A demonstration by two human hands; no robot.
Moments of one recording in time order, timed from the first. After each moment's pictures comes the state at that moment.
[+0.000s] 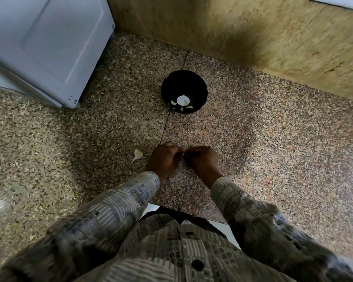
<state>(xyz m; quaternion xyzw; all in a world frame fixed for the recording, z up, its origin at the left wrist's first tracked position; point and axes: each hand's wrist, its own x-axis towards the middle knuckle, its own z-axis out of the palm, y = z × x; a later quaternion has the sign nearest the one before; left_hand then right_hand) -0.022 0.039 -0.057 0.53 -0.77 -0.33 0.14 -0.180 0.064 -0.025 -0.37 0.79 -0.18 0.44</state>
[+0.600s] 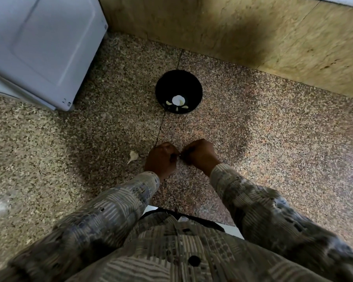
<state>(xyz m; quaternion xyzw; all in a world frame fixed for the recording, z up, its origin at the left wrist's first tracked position) -0.029 0.040 -0.063 0.55 -0.74 -0.35 0.16 -0.196 0.031 -0.030 -0.42 0.79 -0.02 0.45</state>
